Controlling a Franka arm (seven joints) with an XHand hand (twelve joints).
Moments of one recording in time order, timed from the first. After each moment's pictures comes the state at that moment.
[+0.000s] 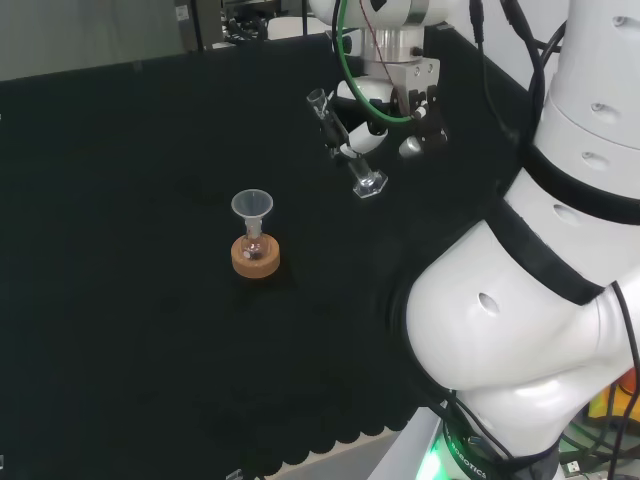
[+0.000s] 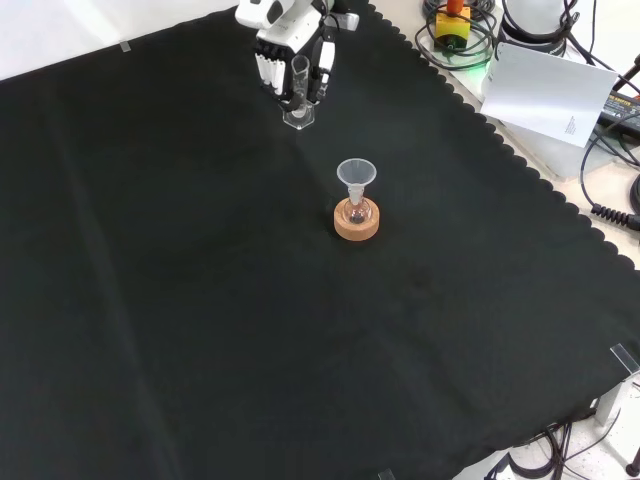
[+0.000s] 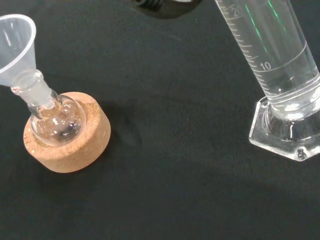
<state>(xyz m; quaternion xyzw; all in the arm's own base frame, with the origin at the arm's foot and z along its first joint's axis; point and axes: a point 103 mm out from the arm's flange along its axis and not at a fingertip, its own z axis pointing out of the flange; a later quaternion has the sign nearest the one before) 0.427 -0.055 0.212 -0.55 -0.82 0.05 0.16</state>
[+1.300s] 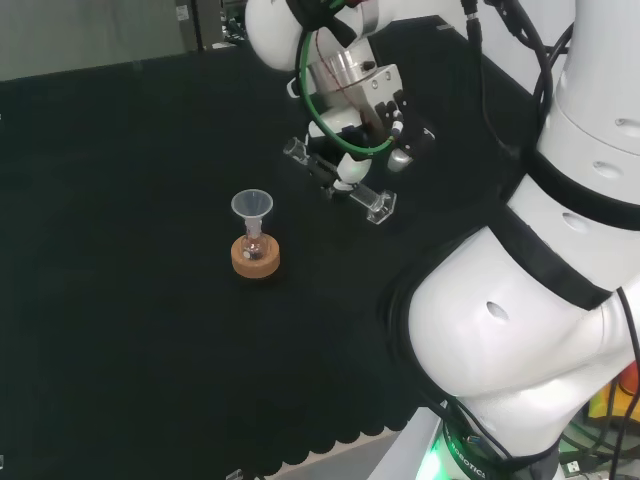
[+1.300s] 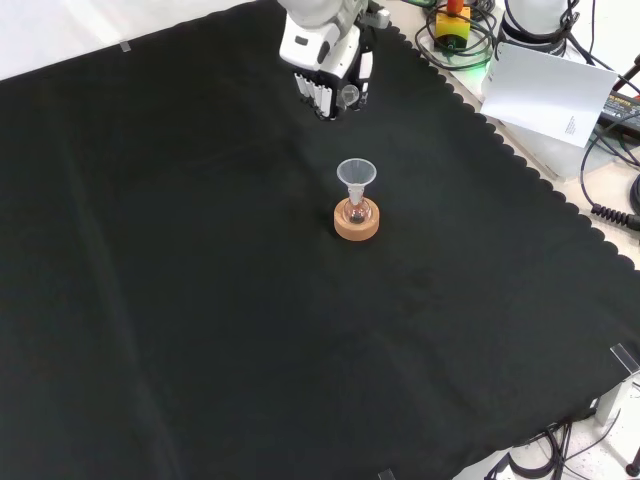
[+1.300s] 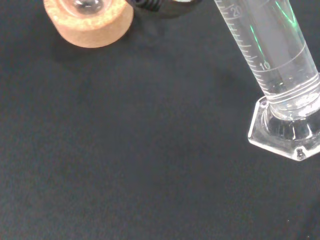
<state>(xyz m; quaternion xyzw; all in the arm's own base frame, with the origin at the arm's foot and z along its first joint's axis) 0.385 -0.015 0.213 -0.49 -0.83 0.23 0.14</state>
